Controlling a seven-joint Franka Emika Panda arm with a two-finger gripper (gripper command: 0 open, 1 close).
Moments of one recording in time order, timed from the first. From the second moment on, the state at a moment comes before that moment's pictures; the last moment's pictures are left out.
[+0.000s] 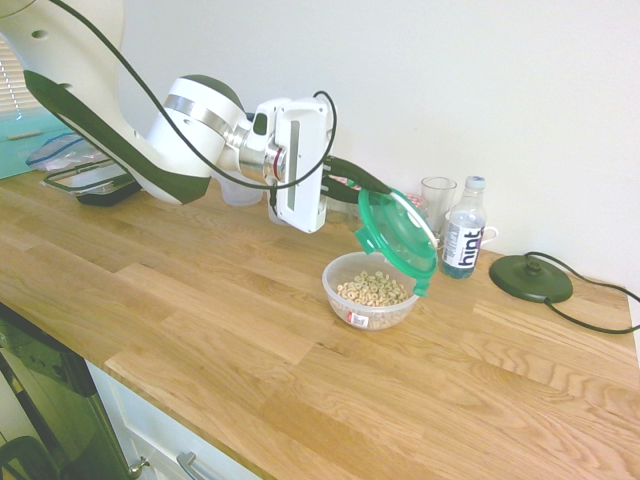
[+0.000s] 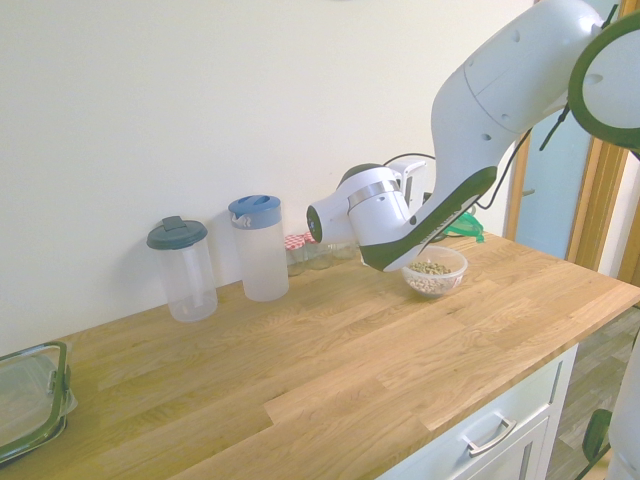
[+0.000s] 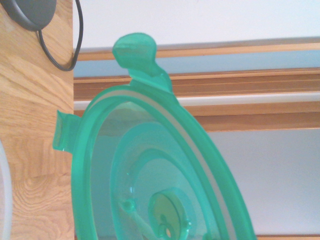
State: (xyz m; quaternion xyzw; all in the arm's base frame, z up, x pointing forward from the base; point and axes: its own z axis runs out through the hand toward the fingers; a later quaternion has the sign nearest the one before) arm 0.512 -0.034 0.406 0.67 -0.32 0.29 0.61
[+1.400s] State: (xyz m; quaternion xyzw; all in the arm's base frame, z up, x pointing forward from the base) arm 0.515 -0.013 0.370 0.67 -0.29 0.30 0.61
